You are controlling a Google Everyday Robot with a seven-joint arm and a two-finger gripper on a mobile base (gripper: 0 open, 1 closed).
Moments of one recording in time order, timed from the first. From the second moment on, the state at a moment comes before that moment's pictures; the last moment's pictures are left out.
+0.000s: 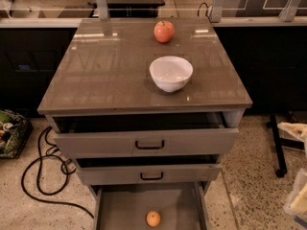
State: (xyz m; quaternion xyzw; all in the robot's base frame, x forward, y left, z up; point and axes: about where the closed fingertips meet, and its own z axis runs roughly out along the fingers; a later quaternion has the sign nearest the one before) arm 0.363 -0.288 0.804 -0.59 0.78 0.05 0.20
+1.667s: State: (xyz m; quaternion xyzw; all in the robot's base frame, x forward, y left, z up) arm 0.381 -0.243 0.696 -0.59 0.78 0.09 0.21
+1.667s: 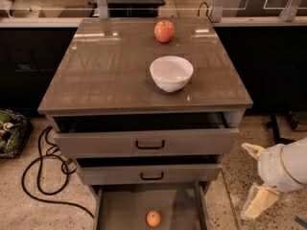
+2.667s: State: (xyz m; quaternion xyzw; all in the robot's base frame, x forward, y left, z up) arm 0.372 -0.195 0.599 -0.57 0.78 0.12 0.23
